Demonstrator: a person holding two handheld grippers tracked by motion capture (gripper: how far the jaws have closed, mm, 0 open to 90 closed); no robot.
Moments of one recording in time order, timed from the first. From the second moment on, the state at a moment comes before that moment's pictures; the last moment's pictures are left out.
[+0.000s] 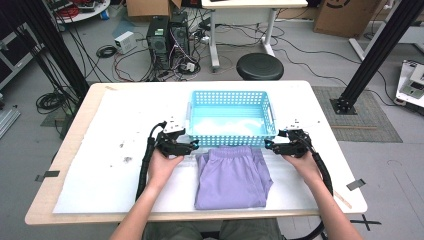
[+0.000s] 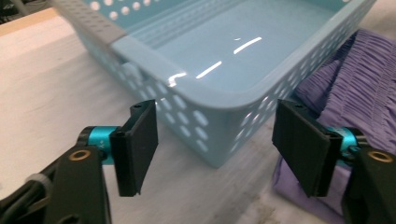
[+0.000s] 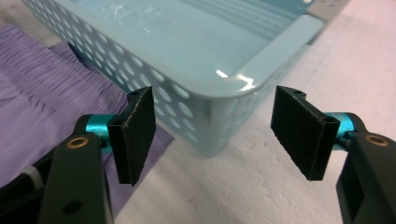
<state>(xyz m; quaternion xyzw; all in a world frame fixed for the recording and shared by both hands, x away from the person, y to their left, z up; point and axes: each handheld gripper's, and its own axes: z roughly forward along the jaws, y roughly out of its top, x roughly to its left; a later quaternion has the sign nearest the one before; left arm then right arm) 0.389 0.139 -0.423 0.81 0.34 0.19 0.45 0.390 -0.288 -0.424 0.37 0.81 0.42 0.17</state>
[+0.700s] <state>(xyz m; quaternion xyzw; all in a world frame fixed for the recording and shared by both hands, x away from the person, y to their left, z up) 0.379 0.201 -0.401 0.76 0.37 0.24 0.48 0.373 -0.324 -0.400 0.38 0.76 0.48 0.21</state>
